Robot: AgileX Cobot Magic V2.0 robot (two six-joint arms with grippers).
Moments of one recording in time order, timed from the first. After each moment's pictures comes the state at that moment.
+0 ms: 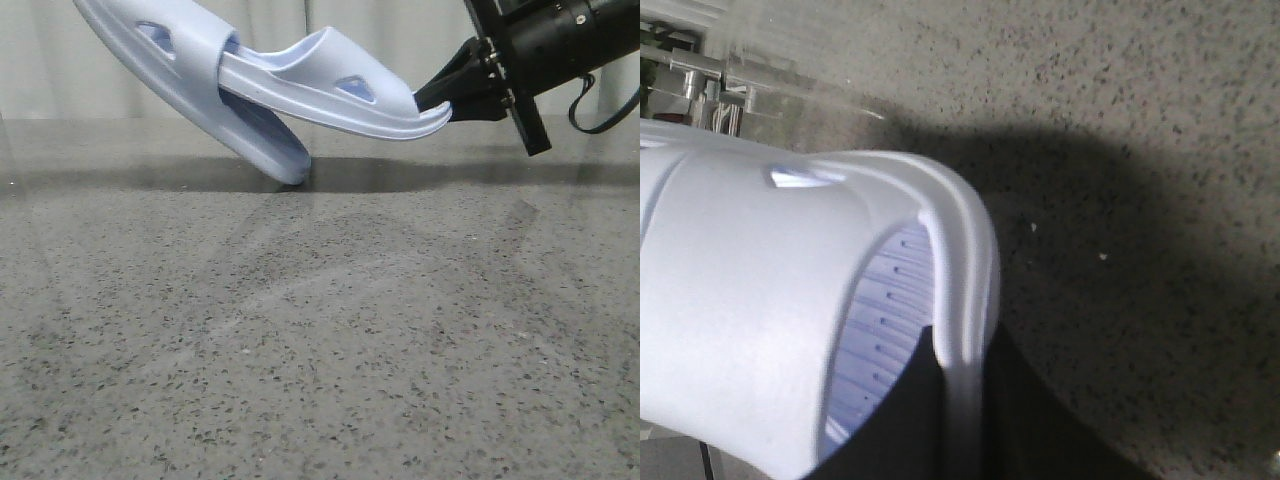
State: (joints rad) left arm 0.08 1.61 -1.19 -1.50 1.13 0.71; right arm 0.00 1.95 -1.40 1.30 1.08 -0.82
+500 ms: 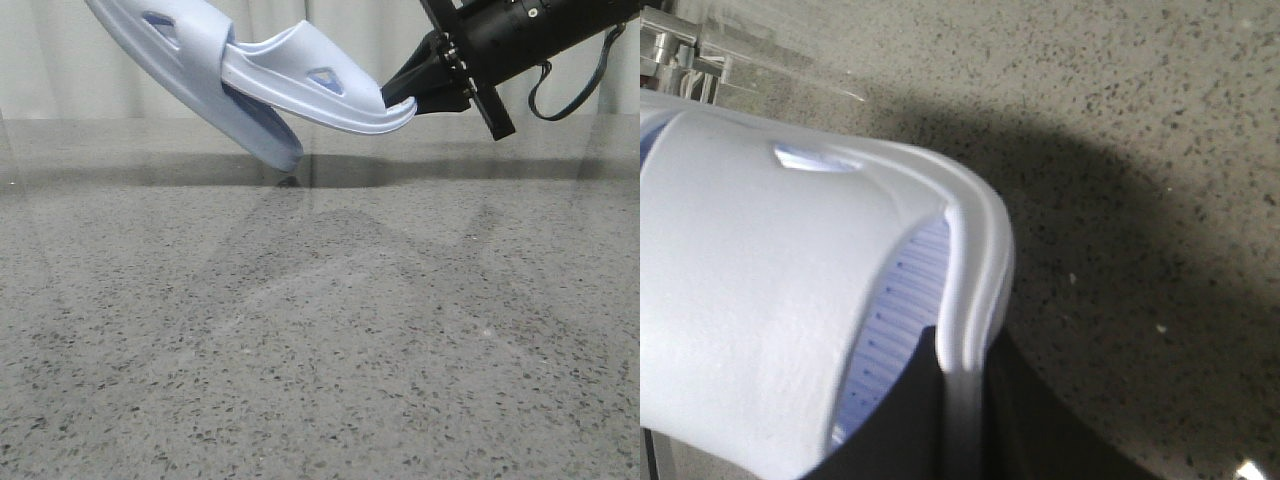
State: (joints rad) left arm 0.07 1.61 -1.20 -1.52 1.12 0.71; right arm 0.07 1.98 -1.51 1.23 1.04 -0.78
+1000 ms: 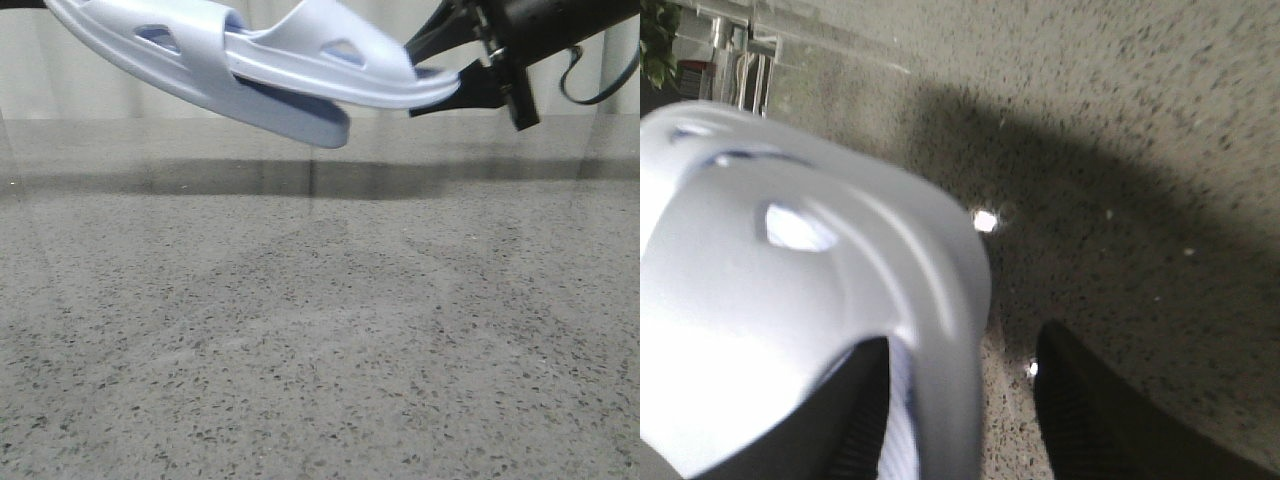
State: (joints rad) left arm 0.11 1.61 -1.20 -1.36 1.15 0.71; right arm -0.03 1.95 -1.52 1.25 1.19 -0.73
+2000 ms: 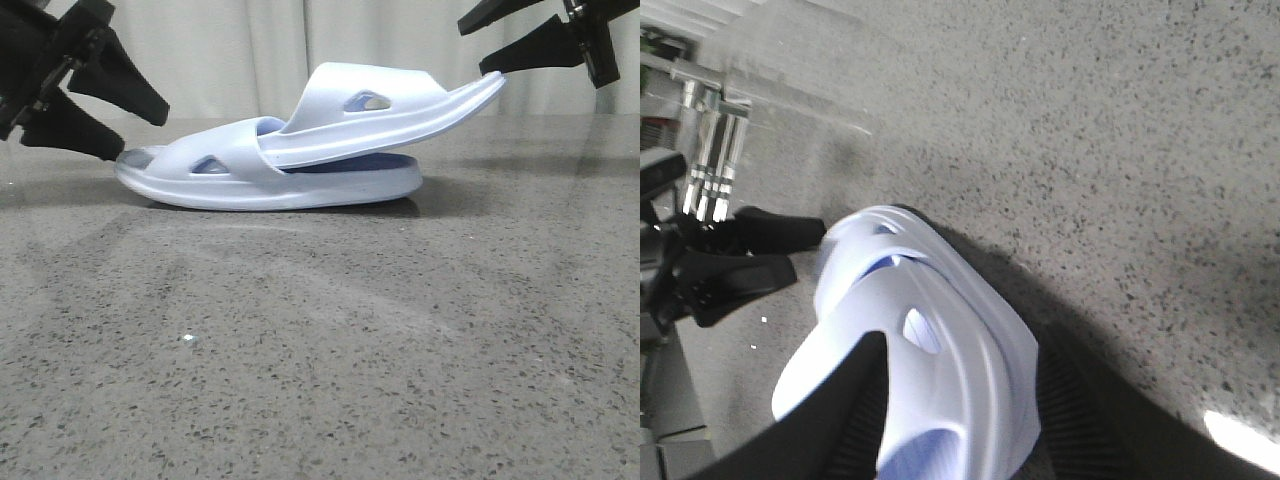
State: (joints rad) left arm -0.05 1.74 -1.20 -1.09 0.87 0.89; right arm -0.13 1.87 -1.52 1.17 1.20 -0.72
